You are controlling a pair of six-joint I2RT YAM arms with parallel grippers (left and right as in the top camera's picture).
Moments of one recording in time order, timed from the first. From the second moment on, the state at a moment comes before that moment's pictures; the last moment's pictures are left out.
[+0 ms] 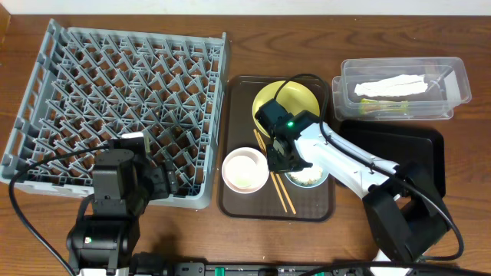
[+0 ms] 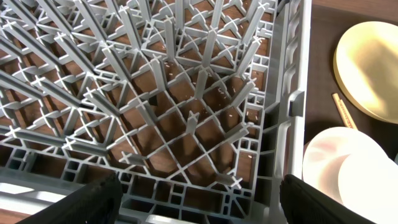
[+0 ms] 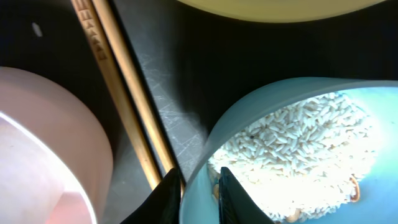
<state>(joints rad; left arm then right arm) -0.04 0.71 0.78 -0.89 -0.01 -0.17 0.67 1.86 1.24 -0.91 0.00 0.57</state>
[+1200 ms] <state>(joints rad) -0.04 0.71 0.78 -0.89 -0.01 -0.17 0.21 1.54 1.31 -1.06 -0.33 0.35</state>
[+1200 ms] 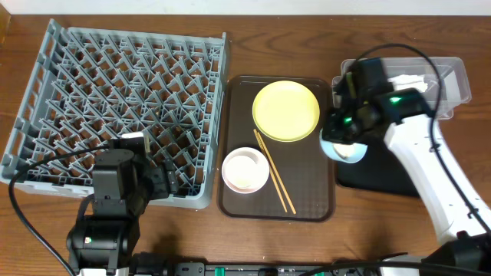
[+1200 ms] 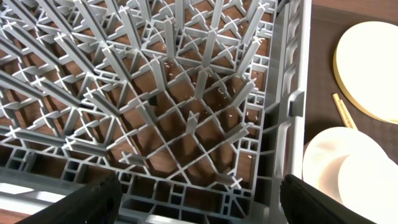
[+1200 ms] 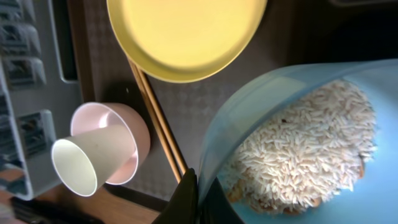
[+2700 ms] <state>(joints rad) -0.04 0.71 0.78 -0.89 -0.01 -0.17 -0.73 1.55 0.80 -0.45 -1.31 0.46</state>
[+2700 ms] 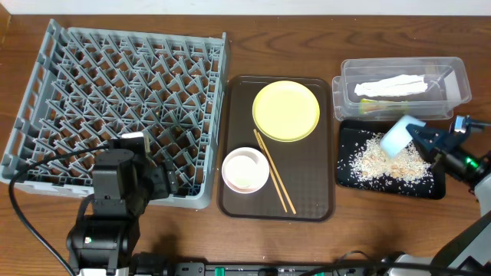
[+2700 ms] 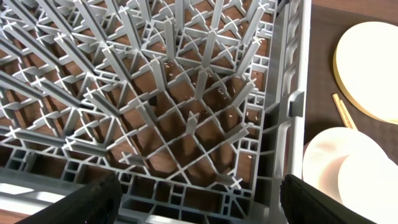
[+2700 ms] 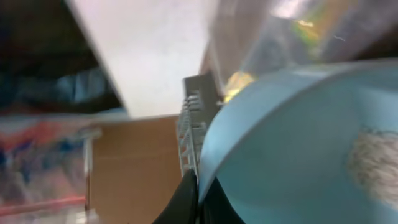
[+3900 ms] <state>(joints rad) -0.04 0.71 0.78 -0.89 -0.01 -0.17 -0.38 1.42 0.96 -0.89 -1.05 0.06</state>
